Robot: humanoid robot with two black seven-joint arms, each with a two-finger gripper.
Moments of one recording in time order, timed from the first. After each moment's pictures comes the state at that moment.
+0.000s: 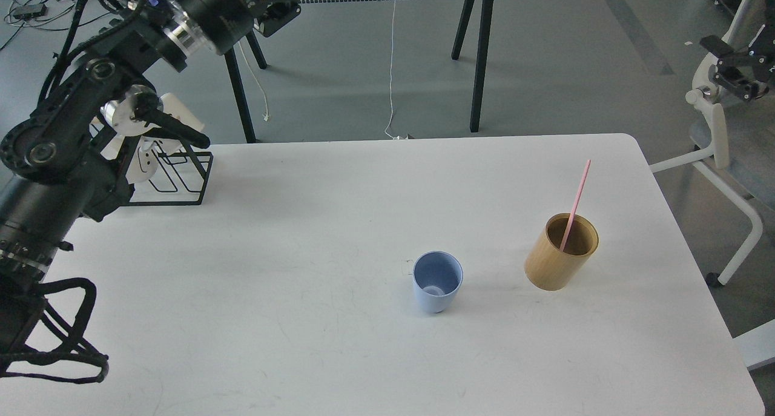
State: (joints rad) left arm -0.90 0.31 -1.10 -0.93 0.77 -0.49 -0.17; right arm 0.80 -0.87 0.76 0.88 -0.44 0.49 0.24
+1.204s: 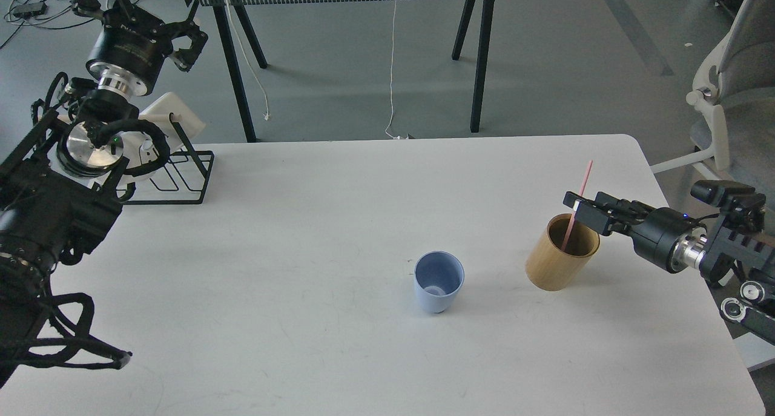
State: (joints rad) left arm -0.88 0.29 -1.08 -0.53 0.01 -0.49 -0.17; right arm 0.54 -0.84 0.41 1.26 -1.49 -0.11 0.23
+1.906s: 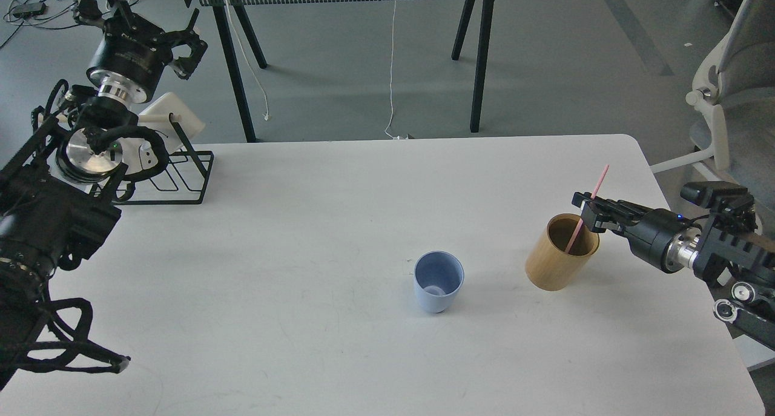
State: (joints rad) left arm -0.86 0.30 -1.08 -0.53 0.02 -0.49 -0.17; right arm 0.55 -0.82 0.41 1.26 -1.53 -0.11 0.18
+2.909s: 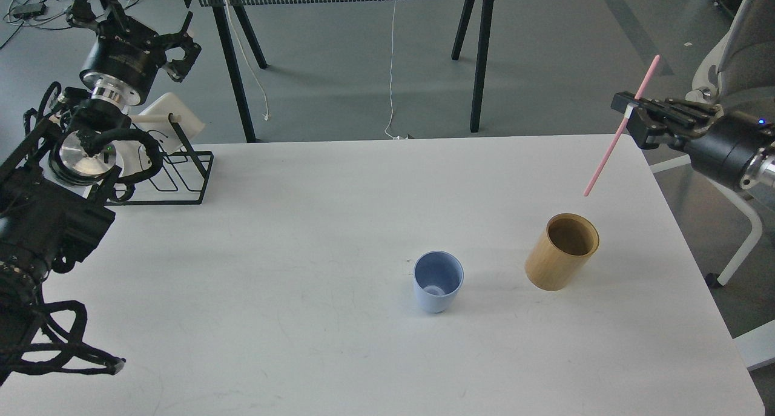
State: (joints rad) left arm -0.85 0.31 -1.08 -0.53 0.02 -0.49 -0.17; right arm 0.87 -1.12 0.43 1.56 -1.51 -0.10 0.19
